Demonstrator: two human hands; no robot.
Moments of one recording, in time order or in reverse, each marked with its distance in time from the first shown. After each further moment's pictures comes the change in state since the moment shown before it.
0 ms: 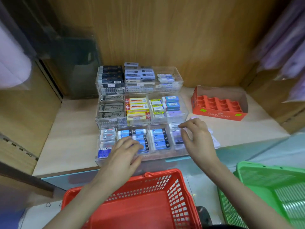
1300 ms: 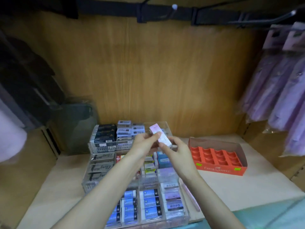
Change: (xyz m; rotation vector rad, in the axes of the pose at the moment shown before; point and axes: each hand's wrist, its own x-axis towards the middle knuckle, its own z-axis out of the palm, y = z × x) left_hand 0.208 0.063 -0.044 -1.288 0.119 -0.608; right_hand 0.115 -0.022 -0.012 0.627 -0.063 0.142
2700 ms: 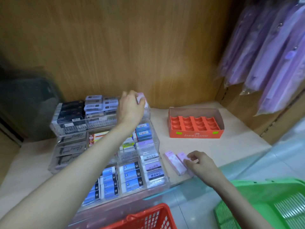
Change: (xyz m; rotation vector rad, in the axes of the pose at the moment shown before) left_hand 0.041 -0.006 0.039 0.962 0.299 0.460; right_hand -0.079 0.118 -0.098 -0.534 -0.057 0.433
